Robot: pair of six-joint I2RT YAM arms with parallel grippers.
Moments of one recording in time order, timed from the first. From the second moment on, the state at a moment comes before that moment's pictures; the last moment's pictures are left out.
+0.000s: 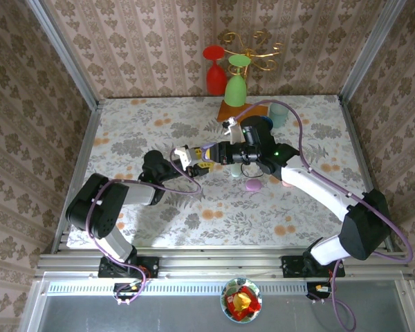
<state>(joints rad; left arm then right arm) -0.50 1.65 0.57 1.16 0.84 0.13 0.60 1.47 1.19 -0.25 -0.45 0.57</state>
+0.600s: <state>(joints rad) -0.51 1.65 0.58 1.16 0.83 0.12 0.60 1.51 1.22 -0.27 -0.44 0.57</state>
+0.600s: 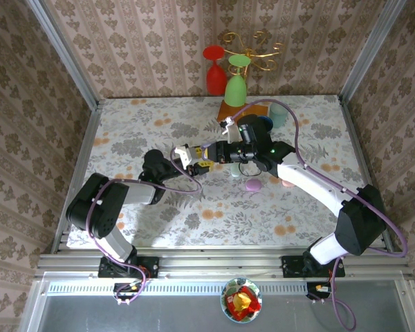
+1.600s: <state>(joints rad) -0.54 1.66 0.57 1.16 0.80 0.22 0.59 1.55 1.44 -0.47 -0.37 0.47</state>
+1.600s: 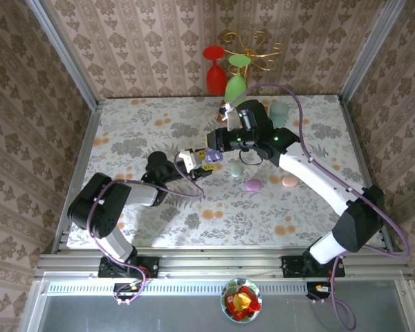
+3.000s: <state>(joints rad) -0.70 1.90 0.34 1.19 0.47 0.06 0.45 1.19 0.86 -0.45 -0.29 0.50</state>
